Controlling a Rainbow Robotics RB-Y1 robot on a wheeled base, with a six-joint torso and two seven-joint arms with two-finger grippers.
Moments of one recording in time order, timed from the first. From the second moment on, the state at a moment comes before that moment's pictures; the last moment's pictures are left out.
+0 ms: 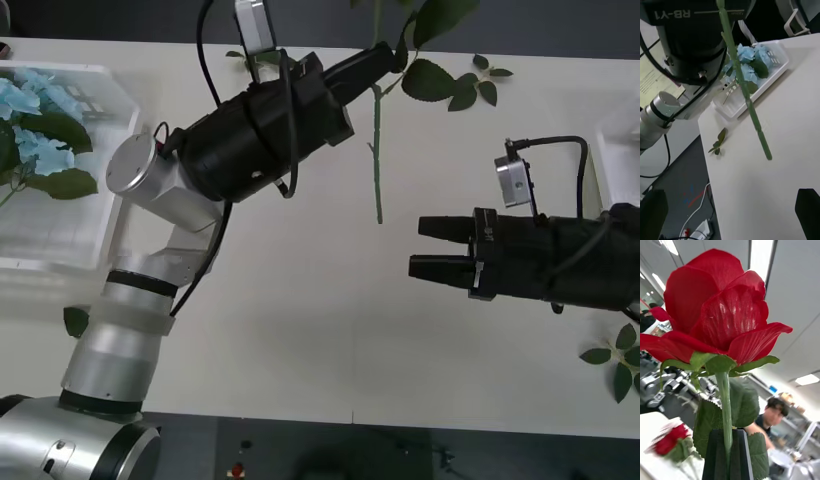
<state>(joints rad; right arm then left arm) -0.21 -1.03 0.47 -1.84 -2.44 0.75 2.71 -0.53 0.05 -0.06 -1.46 2.11 1.02 -2.67</state>
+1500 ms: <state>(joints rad) -0.28 -0.75 0.50 -1.71 -2.41 0.69 2.71 -0.45 -0.01 -0.14 -1.43 2.17 1.02 -2.67</state>
